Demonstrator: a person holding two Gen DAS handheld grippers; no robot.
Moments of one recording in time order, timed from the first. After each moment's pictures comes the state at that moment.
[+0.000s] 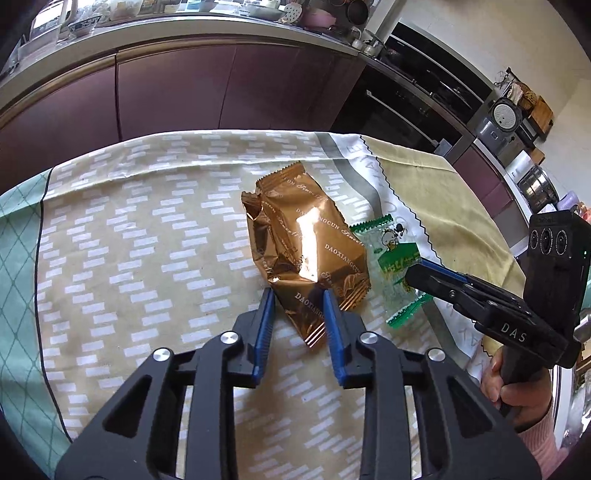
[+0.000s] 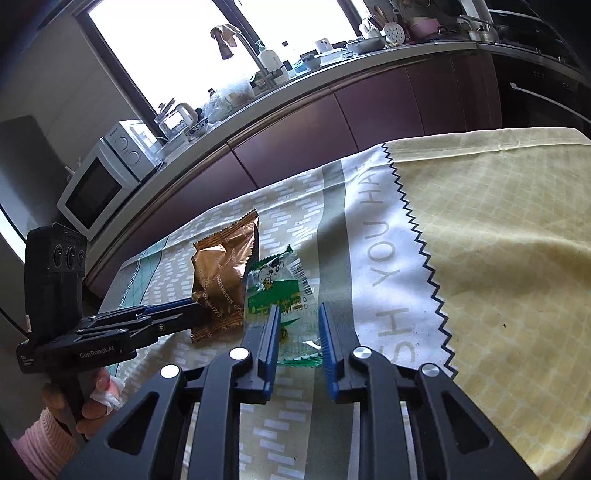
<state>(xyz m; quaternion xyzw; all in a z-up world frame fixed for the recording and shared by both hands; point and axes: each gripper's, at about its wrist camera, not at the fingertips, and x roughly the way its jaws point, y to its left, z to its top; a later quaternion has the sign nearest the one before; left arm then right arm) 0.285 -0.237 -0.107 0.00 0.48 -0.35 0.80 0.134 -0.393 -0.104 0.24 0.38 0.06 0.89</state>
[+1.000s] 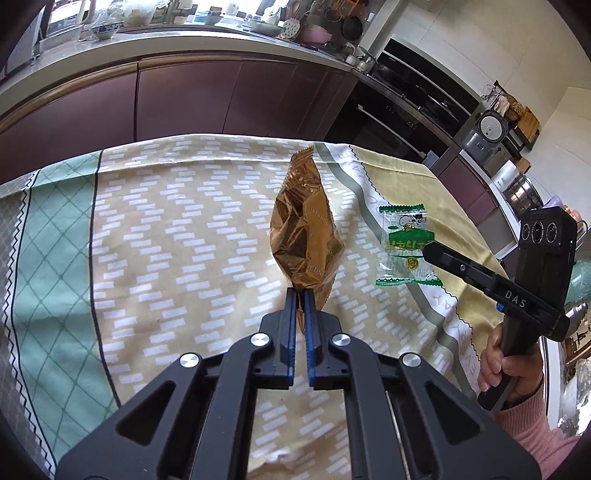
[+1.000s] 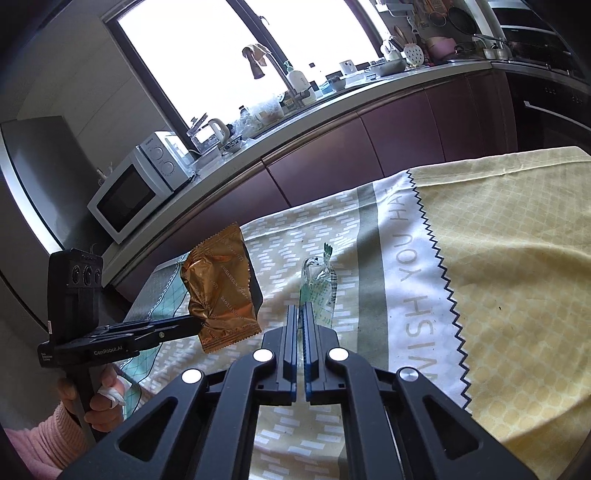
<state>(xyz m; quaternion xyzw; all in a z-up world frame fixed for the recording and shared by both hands) 0.234 -0.154 -0.089 -0.02 0.46 -0.37 0.81 0.096 -0.382 -0.073 0.24 0.33 0.09 0.91</state>
